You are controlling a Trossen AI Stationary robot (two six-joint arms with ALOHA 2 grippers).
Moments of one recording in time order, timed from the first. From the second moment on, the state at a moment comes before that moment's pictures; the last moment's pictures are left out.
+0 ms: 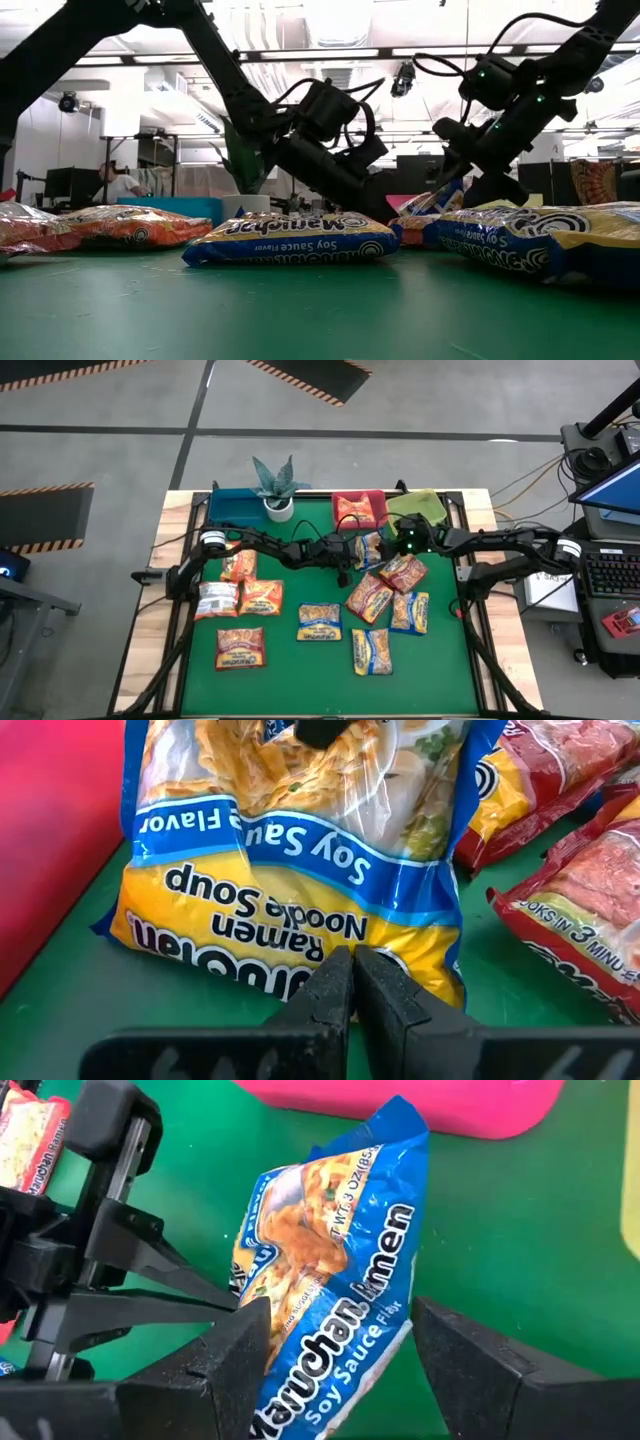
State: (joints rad) left arm 0.19 2.22 1.24 0.44 -0.03 0.01; right arm -0.51 1.25 0.42 0.09 -0.11 0.70
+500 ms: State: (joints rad) left arm 0.19 2.22 1.24 0.44 -0.03 0.01; right arm -0.49 1.42 0.42 0.29 -0.16 0.73
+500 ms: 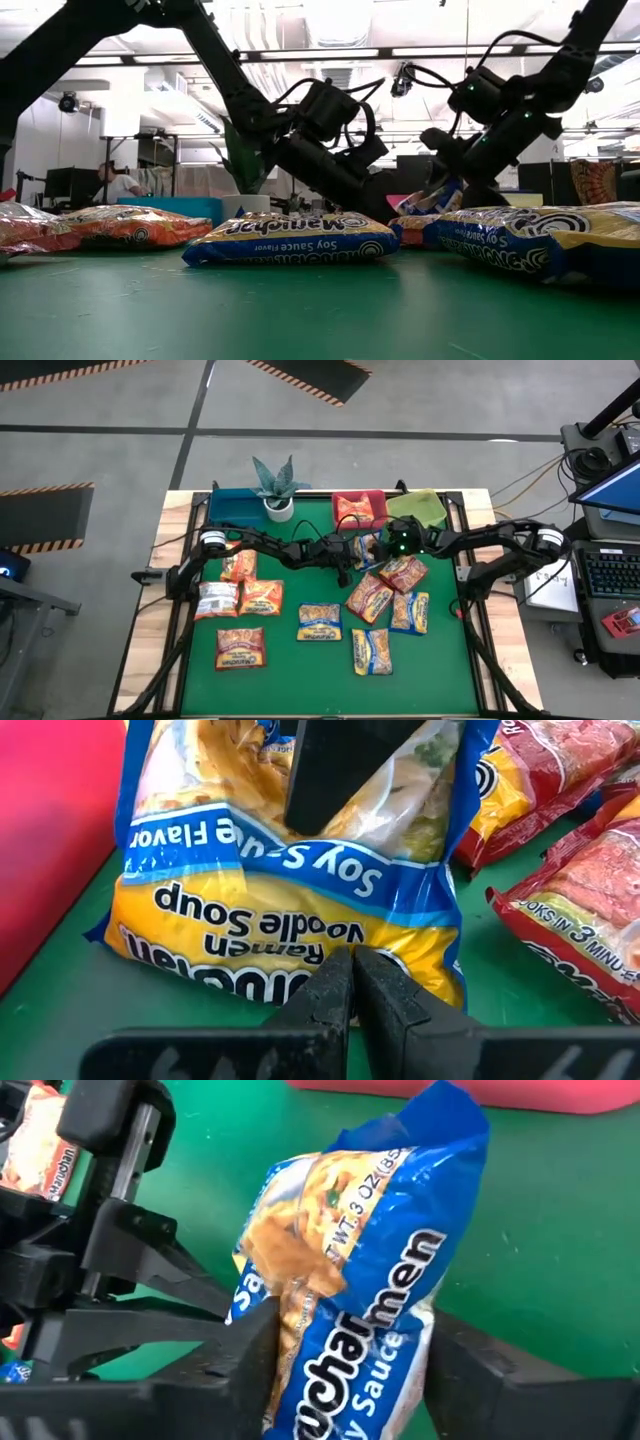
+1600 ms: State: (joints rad) left arm 0.18 1.61 1.01 0.19 -0.02 0.15; right arm -0.51 1.10 0.63 -0.03 -0.14 0.62
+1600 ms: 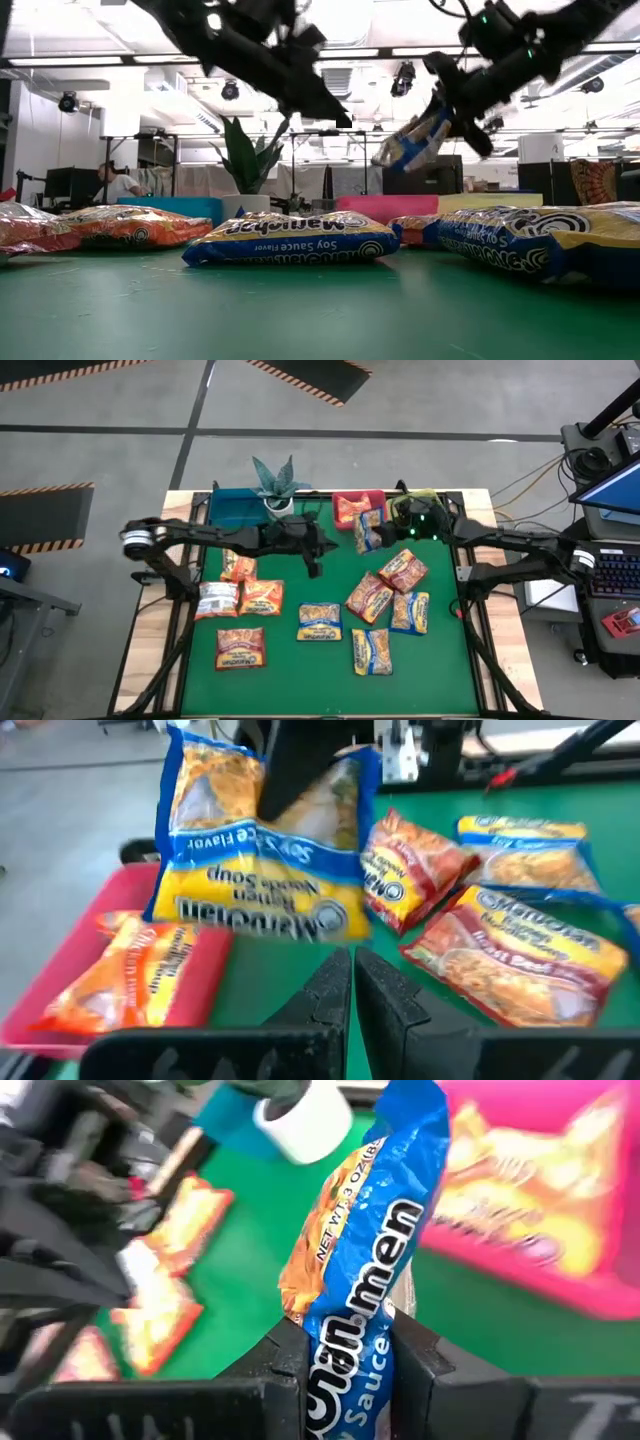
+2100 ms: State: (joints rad) left arm 0.18 1.43 0.85 0.20 -0.02 0.13; right arm -0.79 1.32 1.25 -0.91 0.03 0.22
